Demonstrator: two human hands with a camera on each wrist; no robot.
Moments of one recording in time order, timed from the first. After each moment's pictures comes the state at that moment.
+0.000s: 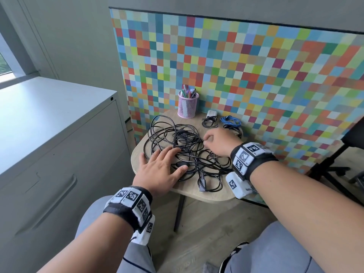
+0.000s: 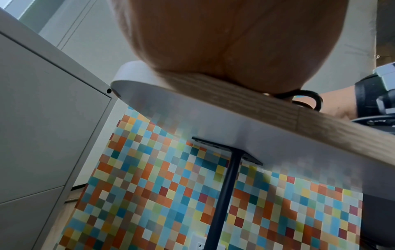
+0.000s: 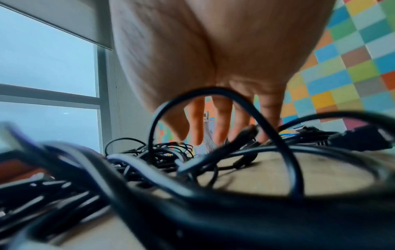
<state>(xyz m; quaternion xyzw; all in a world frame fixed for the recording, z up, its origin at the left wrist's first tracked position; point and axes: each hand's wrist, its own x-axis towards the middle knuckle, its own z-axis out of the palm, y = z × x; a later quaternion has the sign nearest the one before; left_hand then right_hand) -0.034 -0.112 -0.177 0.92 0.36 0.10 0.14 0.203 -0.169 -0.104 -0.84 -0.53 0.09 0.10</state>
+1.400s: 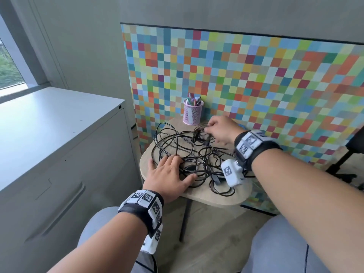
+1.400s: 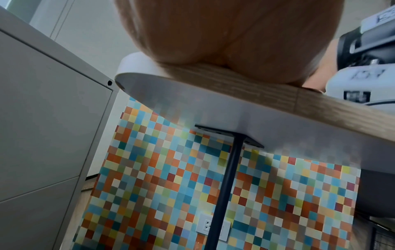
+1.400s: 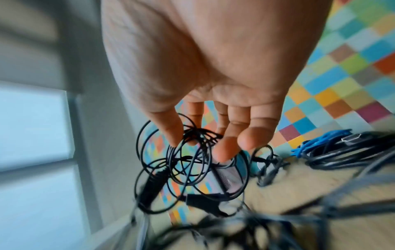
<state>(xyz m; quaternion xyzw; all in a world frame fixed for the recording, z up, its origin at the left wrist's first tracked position) -0.036 -0.114 -0.178 0.91 0.37 0.13 0.10 0.198 -0.132 -0.075 -0.82 -0.49 0.14 0.26</state>
